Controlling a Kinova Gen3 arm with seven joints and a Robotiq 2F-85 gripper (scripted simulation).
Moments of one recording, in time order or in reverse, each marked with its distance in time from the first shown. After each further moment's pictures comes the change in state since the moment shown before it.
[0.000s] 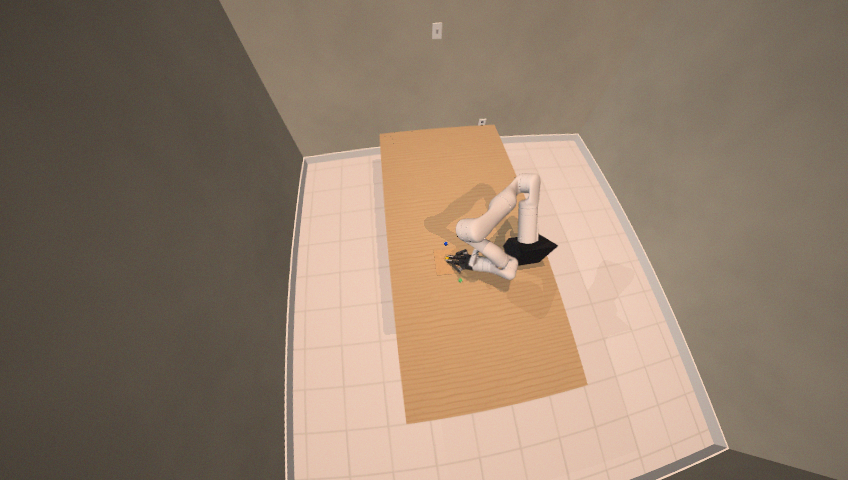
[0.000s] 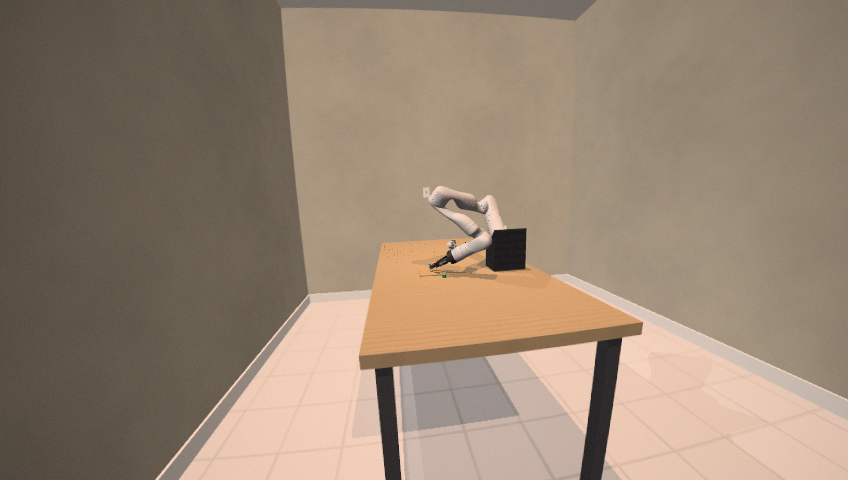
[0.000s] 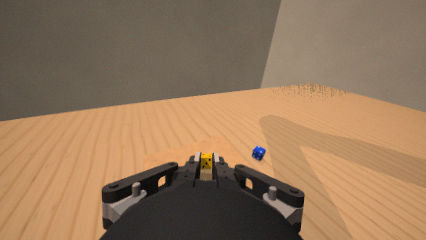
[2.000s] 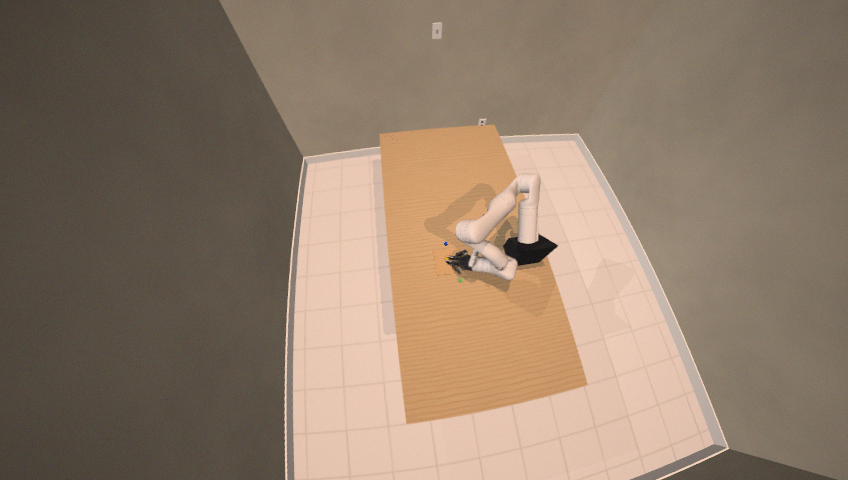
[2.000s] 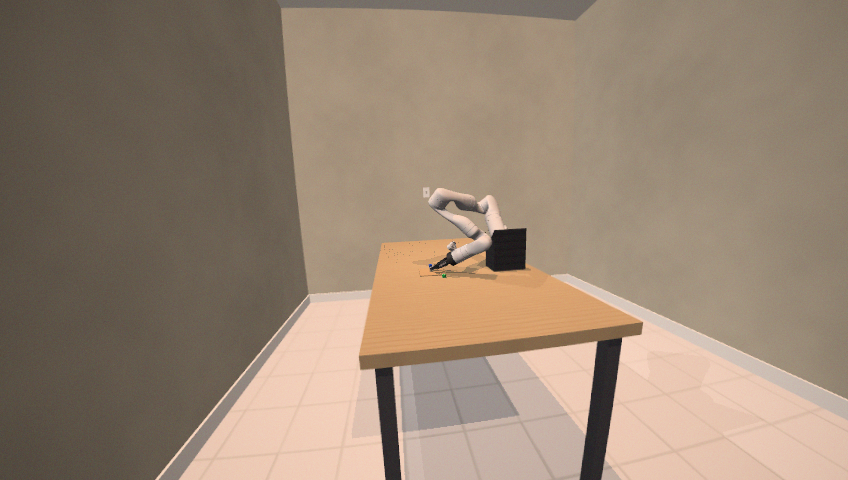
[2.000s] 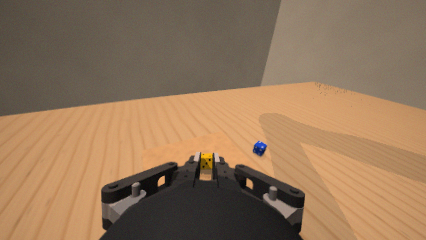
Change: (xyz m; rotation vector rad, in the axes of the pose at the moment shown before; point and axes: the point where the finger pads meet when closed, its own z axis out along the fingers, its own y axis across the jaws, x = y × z) arm -0.009 0.000 0.004 -0.001 -0.003 -0.001
